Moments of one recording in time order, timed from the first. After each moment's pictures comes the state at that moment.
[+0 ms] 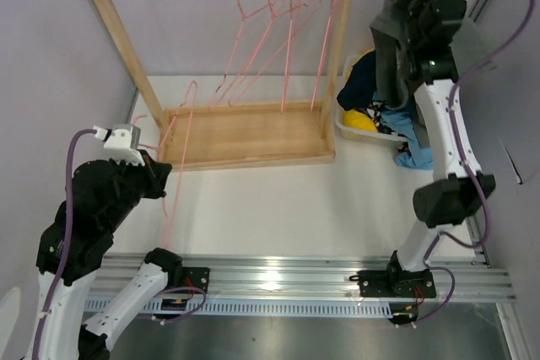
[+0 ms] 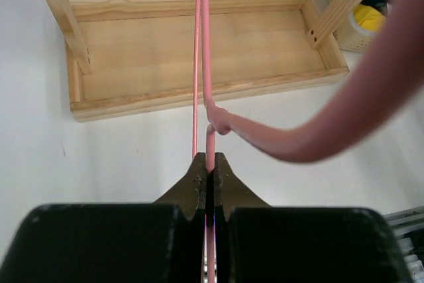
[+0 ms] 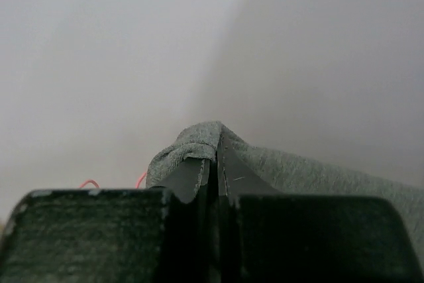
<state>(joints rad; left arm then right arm) -0.36 0.61 1.27 -1.01 -0.10 -0.25 0.13 1.68 2.00 0.09 0.22 0.21</state>
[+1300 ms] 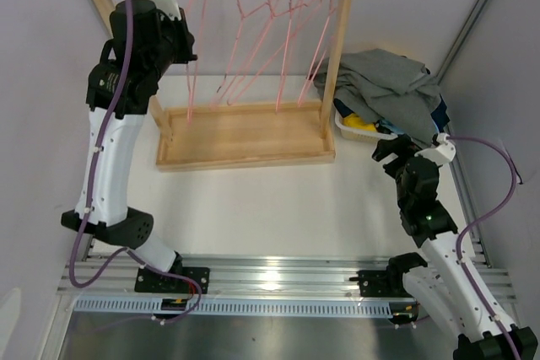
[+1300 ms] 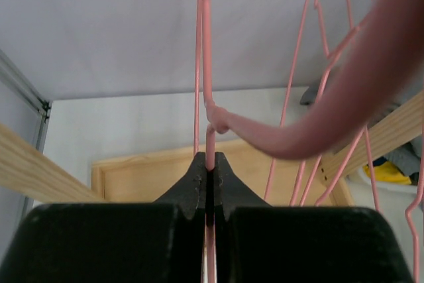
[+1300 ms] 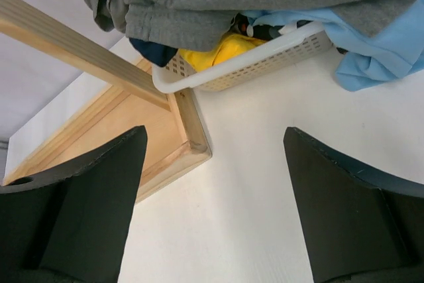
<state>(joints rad) -0.33 1.56 2.26 -0.93 -0.18 -0.13 0.25 0.68 0.57 -0.11 0.43 0.67</state>
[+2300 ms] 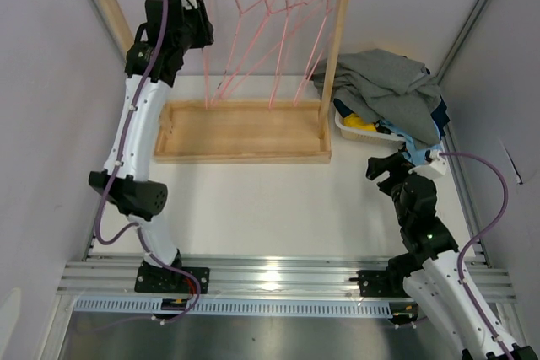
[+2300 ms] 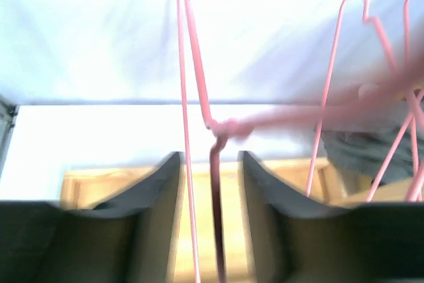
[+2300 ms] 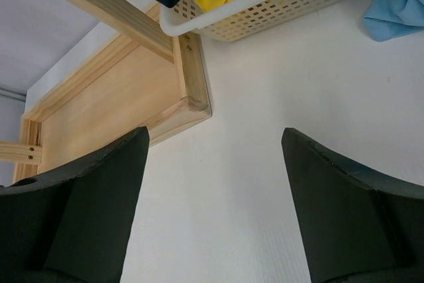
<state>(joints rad) -0.24 1.86 2.35 -0.72 -0.12 -0.19 0.31 0.51 0.44 -0.19 0.33 0.71</state>
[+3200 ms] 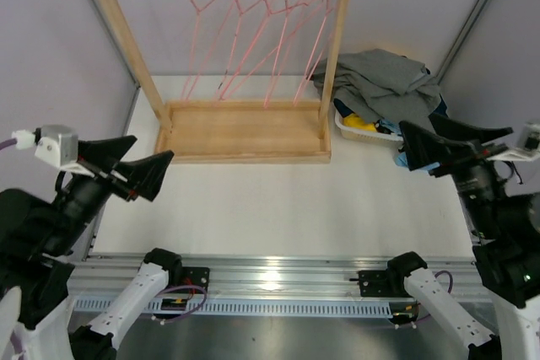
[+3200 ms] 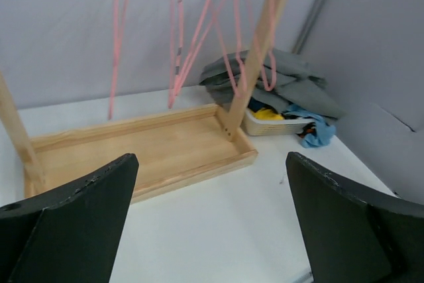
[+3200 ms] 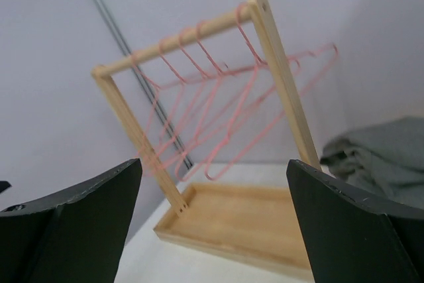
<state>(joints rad) -0.28 0.66 1.58 -0.87 0.15 -0.23 0.38 0.57 1.23 -0.36 0.01 0.45</state>
